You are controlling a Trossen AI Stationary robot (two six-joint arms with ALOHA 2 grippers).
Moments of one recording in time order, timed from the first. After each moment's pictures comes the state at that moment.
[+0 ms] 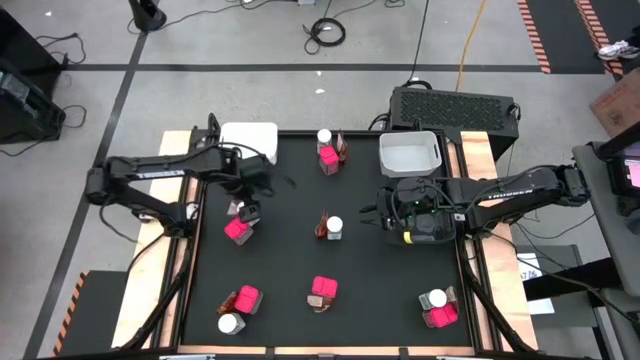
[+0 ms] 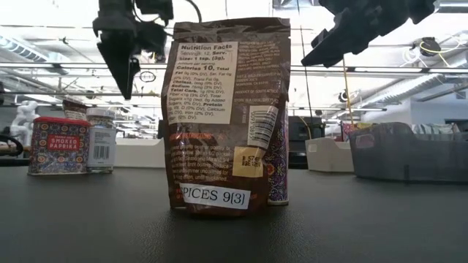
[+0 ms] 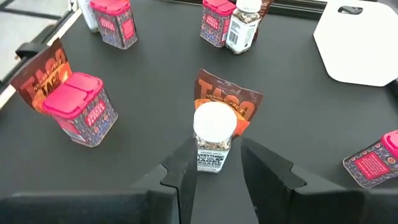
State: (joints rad) left arm 0.22 1.34 1.13 -1.17 0.02 -0.12; right arm 0.03 1.11 0.74 -0.18 -0.03 -0.10
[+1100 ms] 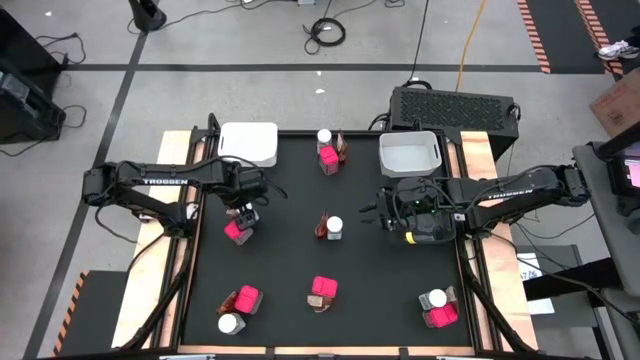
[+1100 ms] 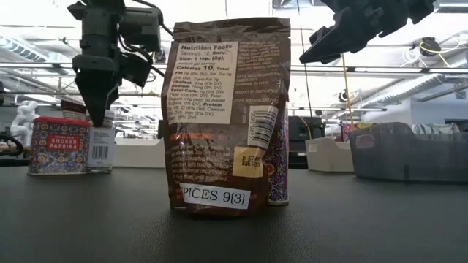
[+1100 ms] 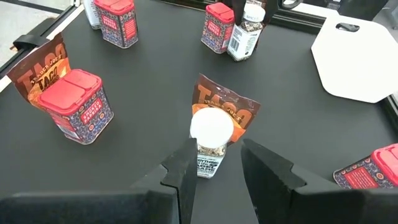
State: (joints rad) left arm 0.21 1.29 0.88 -1.06 0.00 -0.23; right arm 0.03 1.11 0.74 -0.16 -0.03 -0.16
